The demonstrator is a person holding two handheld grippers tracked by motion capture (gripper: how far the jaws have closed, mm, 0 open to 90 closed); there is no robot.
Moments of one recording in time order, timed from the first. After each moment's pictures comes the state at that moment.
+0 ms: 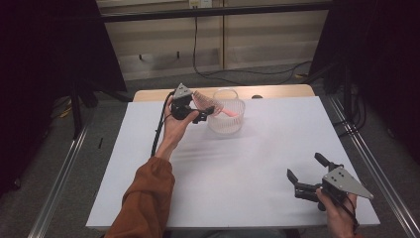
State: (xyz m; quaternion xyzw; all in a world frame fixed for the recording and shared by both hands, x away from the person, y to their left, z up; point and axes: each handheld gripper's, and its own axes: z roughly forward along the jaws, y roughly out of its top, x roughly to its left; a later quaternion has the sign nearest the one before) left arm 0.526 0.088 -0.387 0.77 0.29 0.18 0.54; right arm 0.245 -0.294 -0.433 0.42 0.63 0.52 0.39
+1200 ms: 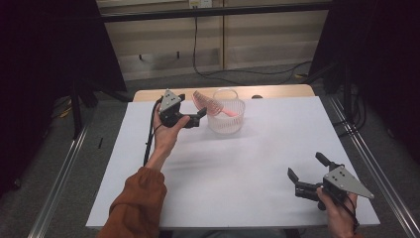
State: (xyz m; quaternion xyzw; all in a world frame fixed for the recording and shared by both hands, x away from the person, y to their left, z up) left arm 0.481 0.111 -0.372 0.72 0.29 0.23 0.58; right arm 0.246 -0.296 -0.434 0.42 0.63 0.52 0.39
